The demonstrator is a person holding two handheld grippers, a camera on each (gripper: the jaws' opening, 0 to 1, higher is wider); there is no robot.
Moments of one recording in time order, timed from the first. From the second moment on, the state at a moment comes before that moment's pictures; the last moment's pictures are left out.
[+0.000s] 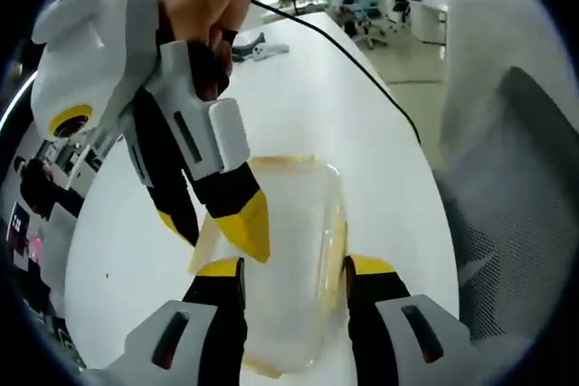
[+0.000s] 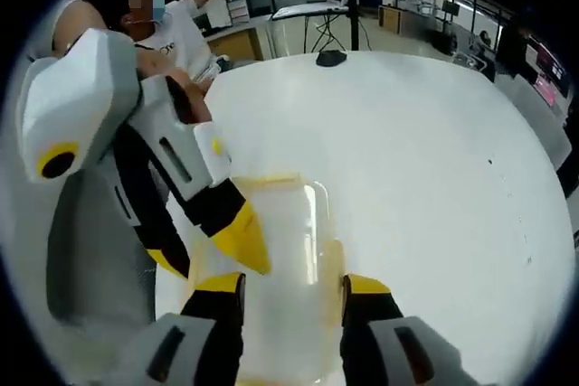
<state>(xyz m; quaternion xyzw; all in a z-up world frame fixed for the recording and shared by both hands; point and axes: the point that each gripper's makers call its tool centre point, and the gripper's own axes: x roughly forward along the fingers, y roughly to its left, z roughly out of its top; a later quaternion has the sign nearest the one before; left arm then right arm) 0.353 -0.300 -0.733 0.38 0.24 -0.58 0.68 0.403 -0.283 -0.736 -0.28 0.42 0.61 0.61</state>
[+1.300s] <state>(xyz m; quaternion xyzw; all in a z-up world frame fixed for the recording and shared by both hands) 0.355 -0.301 -0.738 0.41 0.24 -0.54 0.69 0.400 -0.282 -0.744 -0.30 0.46 0.63 0.55</state>
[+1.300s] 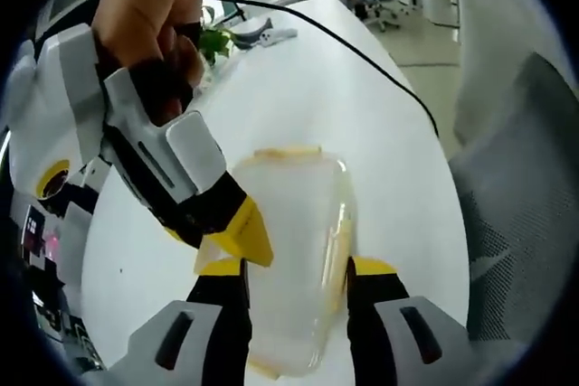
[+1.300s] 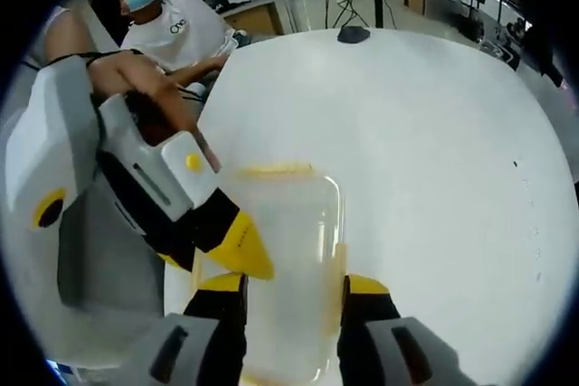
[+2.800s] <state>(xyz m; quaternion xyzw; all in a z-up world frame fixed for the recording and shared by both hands) 0.378 -0.270 -0.709 0.34 0.28 -0.59 0.68 0.366 -0.321 -0.724 -0.27 0.39 0.61 0.64</state>
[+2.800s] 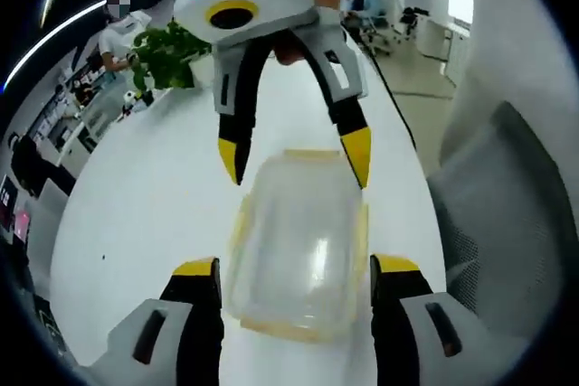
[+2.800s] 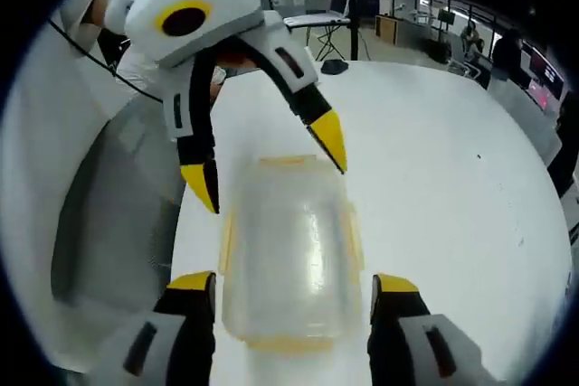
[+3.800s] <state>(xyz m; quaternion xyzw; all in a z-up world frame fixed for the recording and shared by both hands) 0.374 -0.244 -0.745 0.34 0.31 -0.59 0.66 0.359 -0.317 -0.751 -0.34 0.37 0.58 0.64</state>
